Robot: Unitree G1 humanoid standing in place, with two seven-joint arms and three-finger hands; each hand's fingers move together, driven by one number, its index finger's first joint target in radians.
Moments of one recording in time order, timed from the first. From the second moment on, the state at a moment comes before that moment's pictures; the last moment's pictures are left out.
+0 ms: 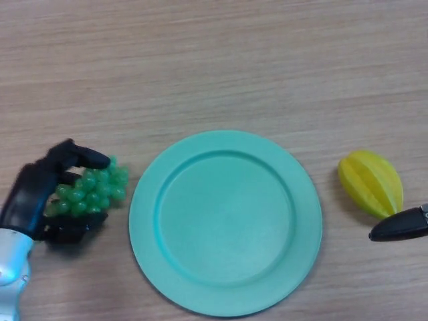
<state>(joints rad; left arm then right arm) -0.15 0.37 0.13 0.16 0.17 -0.01 -0.12 -0.01 -0.52 -0.24 -1.00 0.50 0.59 -0.11</state>
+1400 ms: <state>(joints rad) -0.08 0.25 0.06 -0.87 -0.03 0.52 -0.28 -0.07 -0.54 -0.18 -1.00 0.51 0.59 -0.14</state>
